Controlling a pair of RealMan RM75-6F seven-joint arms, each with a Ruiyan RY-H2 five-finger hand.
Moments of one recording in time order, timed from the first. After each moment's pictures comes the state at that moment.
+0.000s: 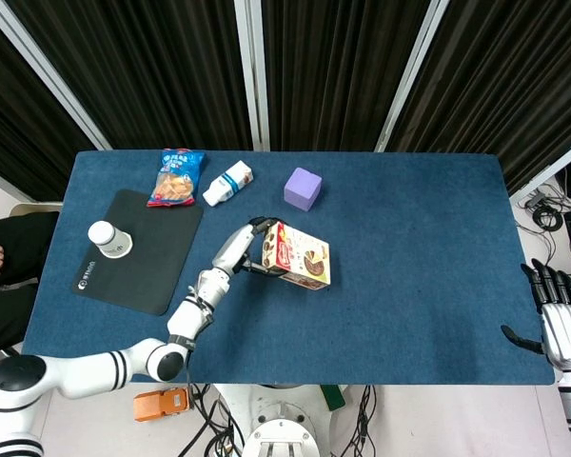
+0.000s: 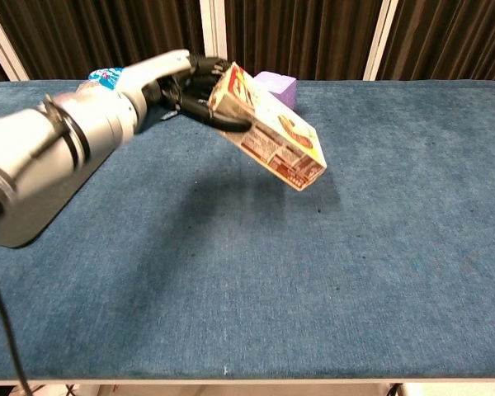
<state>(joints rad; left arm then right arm) -0.82 -1.80 -0.31 -1.30 1.14 0.92 -0.45 0.07 -1.12 0.06 -1.53 -1.48 1.45 0.09</state>
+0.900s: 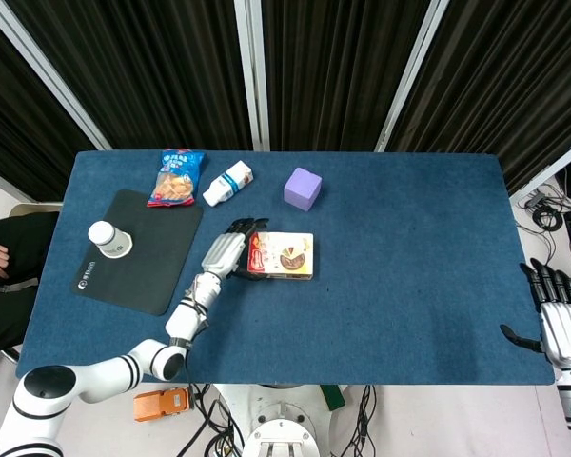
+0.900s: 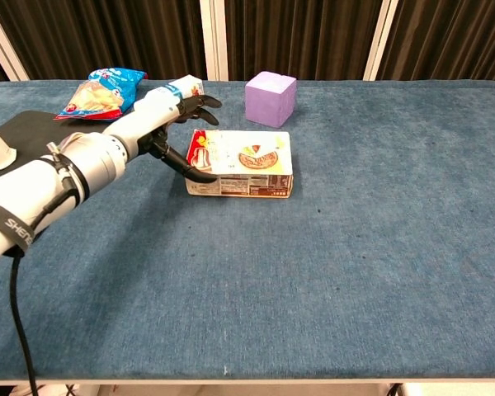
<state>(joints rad) -0.80 -1.91 -0.25 -1.03 1.21 0.91 -0.24 0.07 -1.12 0.06 -1.54 -1.48 1.45 0.10</state>
